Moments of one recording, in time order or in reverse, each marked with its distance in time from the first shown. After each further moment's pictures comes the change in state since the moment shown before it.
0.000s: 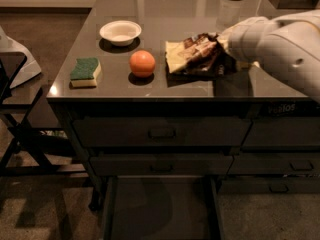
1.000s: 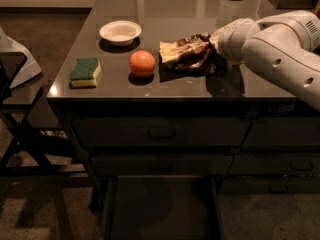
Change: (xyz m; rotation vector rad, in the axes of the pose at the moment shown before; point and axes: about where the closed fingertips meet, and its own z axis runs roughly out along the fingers) arm -0.006 0.010 0.036 -0.009 -0.007 -0.034
